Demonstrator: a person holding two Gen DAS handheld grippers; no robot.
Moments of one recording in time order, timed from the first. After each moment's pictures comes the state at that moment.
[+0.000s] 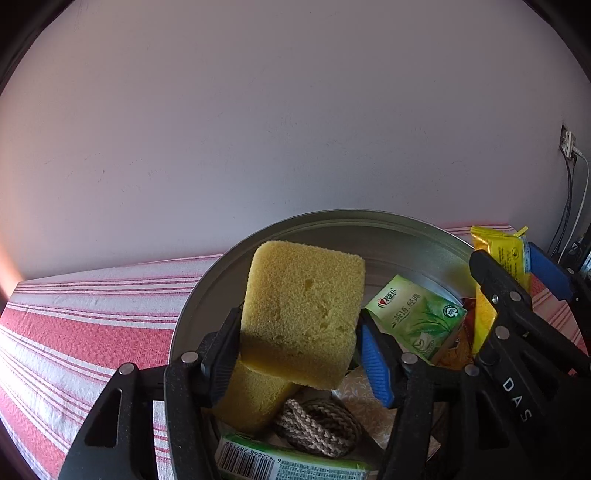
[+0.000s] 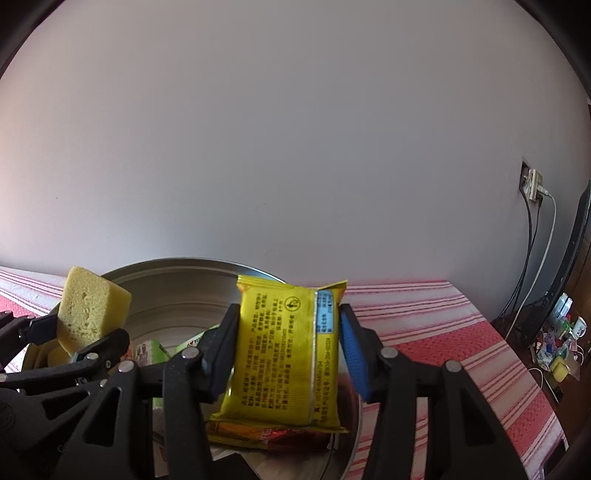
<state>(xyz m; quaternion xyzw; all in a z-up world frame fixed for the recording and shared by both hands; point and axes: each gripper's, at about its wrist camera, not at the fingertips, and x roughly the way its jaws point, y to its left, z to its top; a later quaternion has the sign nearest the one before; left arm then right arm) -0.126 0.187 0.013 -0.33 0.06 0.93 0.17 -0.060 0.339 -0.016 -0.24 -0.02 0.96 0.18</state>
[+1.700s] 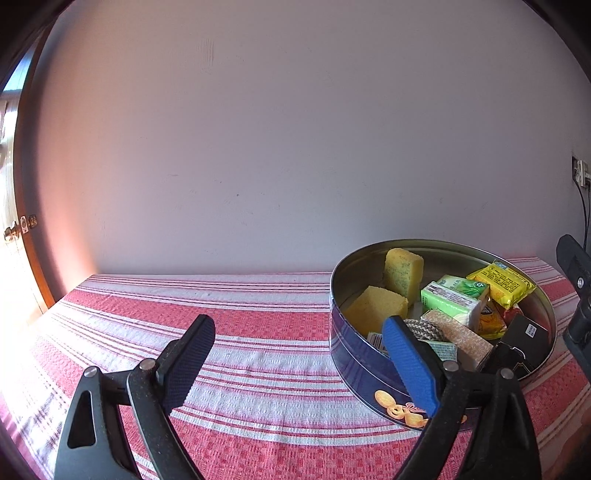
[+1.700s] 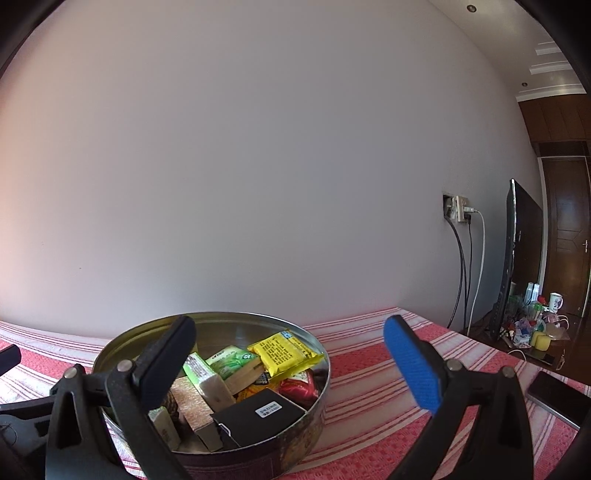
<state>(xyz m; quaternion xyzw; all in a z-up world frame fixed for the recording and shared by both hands) -0.040 0.092 0.005 -0.18 0.04 0.98 0.07 0.063 0.270 0.001 -0.05 0.01 0.96 0.26</state>
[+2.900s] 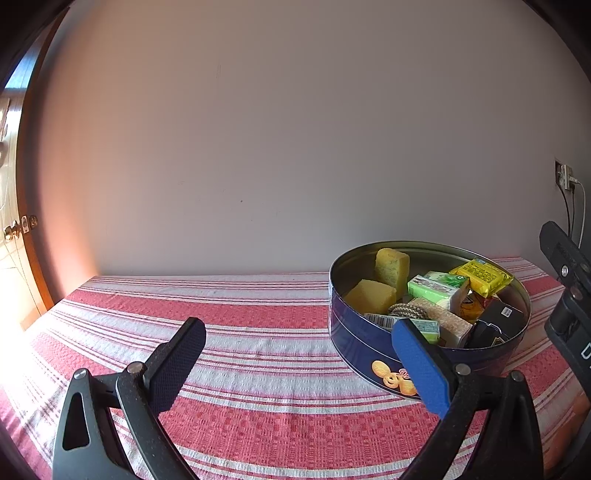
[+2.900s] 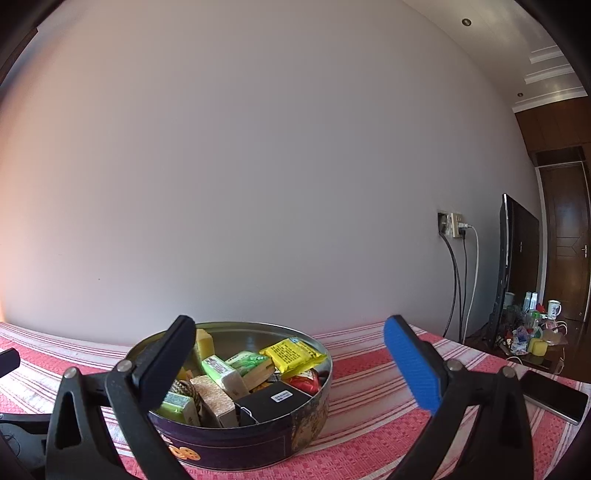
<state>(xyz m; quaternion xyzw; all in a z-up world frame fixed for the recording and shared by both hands) -0.005 0.077 0.013 -0.17 0.03 0.98 0.08 0.096 0.247 0.005 -0.02 0.00 0.97 0.25</state>
